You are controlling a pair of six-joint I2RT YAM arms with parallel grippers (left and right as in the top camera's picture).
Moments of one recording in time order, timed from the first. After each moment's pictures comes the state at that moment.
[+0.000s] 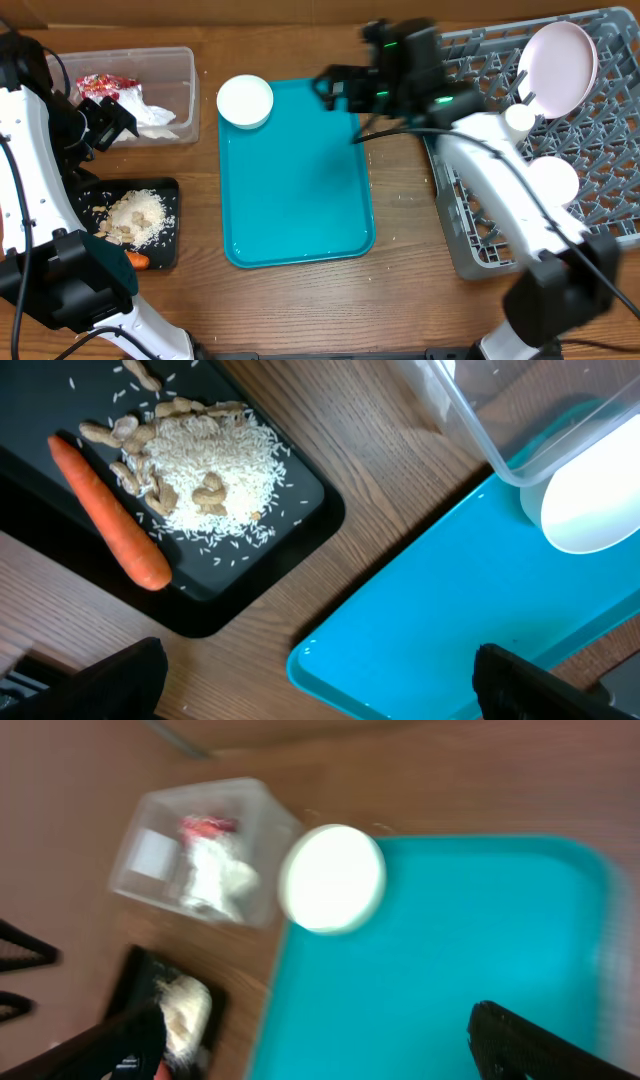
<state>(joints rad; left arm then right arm) 0.41 1.92 2.01 -1.61 0.16 -0.50 0.44 1.81 1.60 -0.45 -0.38 0.48</state>
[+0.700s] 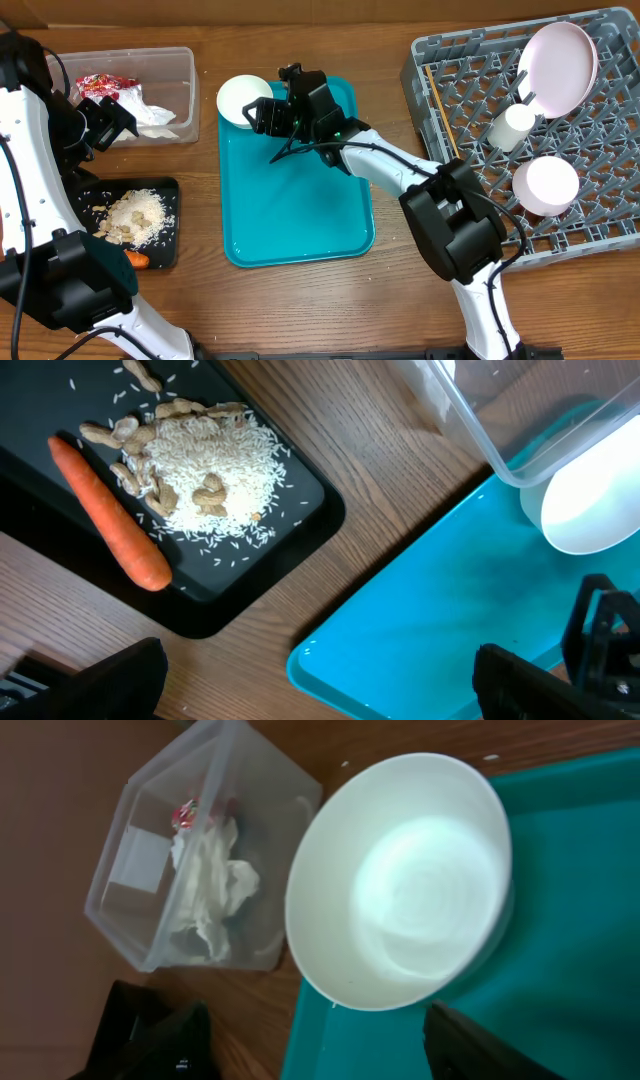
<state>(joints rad) 0.41 1.92 2.01 -1.61 0.16 -0.50 0.62 2.27 1.60 0.12 -0.33 0.73</state>
